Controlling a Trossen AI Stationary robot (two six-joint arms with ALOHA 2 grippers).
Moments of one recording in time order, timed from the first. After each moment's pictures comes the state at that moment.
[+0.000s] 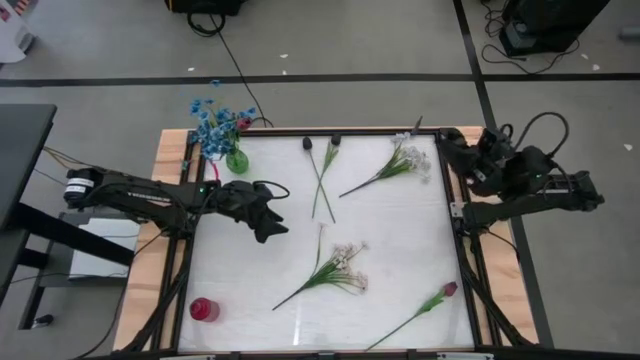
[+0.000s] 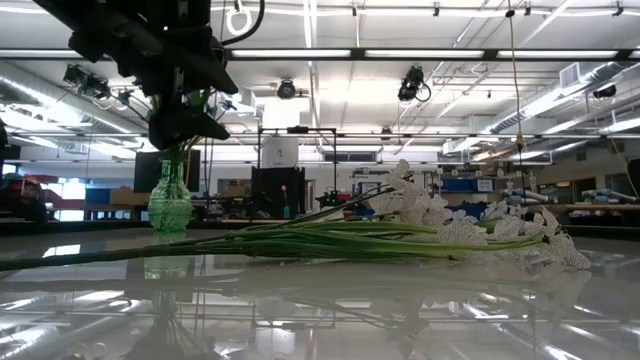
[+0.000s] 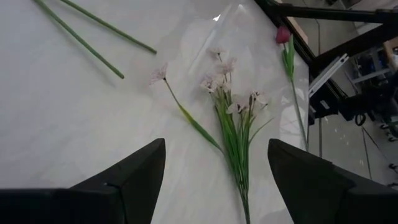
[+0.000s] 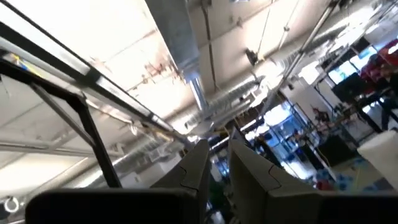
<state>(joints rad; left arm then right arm) 0.01 1.08 0.58 -0.06 0.14 -0.77 0.04 0.56 0.67 0.48 0.23 0.50</state>
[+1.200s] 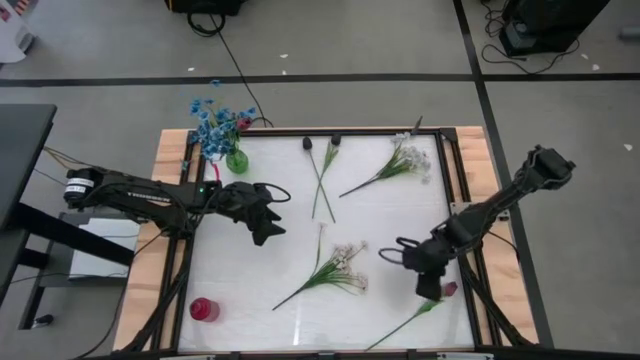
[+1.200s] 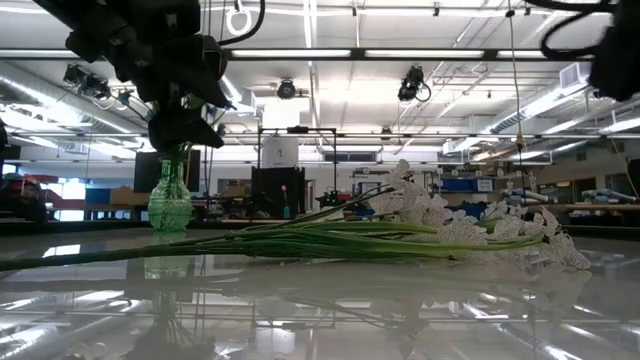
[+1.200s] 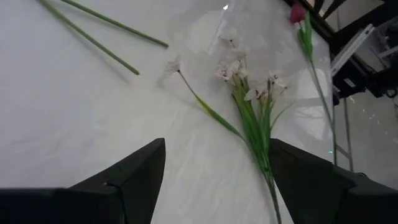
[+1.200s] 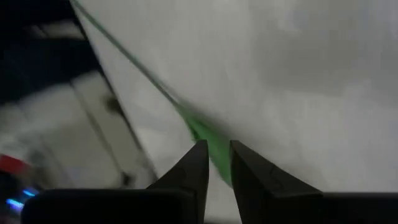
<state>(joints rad) 0.01 1.08 0.58 -0.12 0.12 -0.64 0.56 1.21 0.67 -0.63 -0.43 1.05</state>
